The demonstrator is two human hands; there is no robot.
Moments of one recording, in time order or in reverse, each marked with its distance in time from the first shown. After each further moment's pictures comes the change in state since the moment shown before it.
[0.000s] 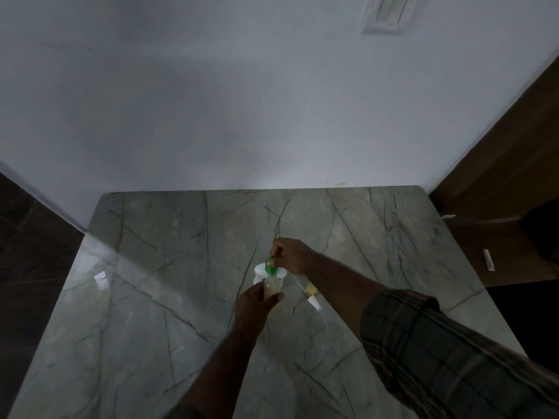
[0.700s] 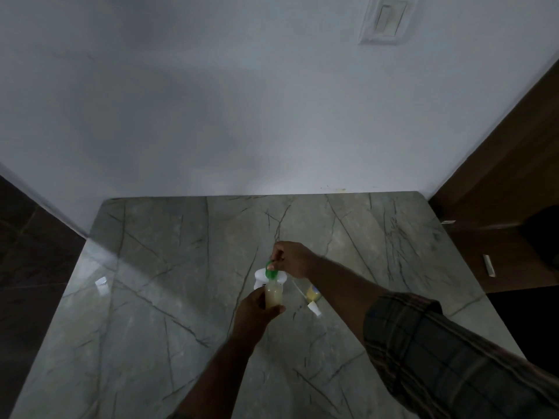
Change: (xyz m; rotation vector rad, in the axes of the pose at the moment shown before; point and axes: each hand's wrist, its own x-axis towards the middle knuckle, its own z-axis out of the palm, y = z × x) left_hand -0.002 -0.002 -0.003 0.067 -0.042 0.037; right_hand -0.001 -0.002 -0.006 0.016 -0.004 -0.020
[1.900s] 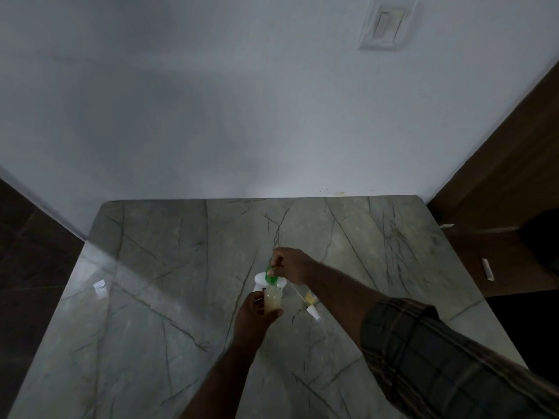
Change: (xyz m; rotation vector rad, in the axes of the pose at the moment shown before) left_hand -0.007 0.003 0.004 -0.171 0.066 -0.060; right_hand -0.001 0.004 0.006 -0.002 0.003 0.002
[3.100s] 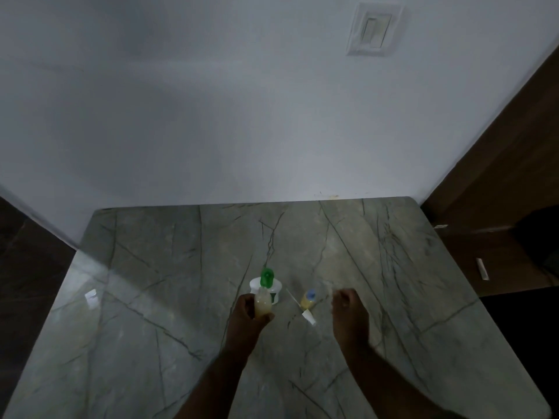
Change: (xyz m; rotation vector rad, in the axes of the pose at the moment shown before) left_hand 0.002 0.004 -0.003 0.035 0.037 0.048; right_hand -0.087 0.110 0.058 0.360 0.821 0.414
